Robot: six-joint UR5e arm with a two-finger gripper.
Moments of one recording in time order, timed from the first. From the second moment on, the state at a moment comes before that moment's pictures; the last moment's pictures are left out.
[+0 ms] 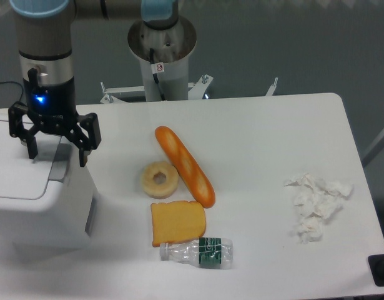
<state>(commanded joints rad) 2.05 -1.69 -1.52 -0.99 1.46 0.14</state>
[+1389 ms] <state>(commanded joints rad) 2.80 -2.02 -1.45 -1.05 1.60 1.21</state>
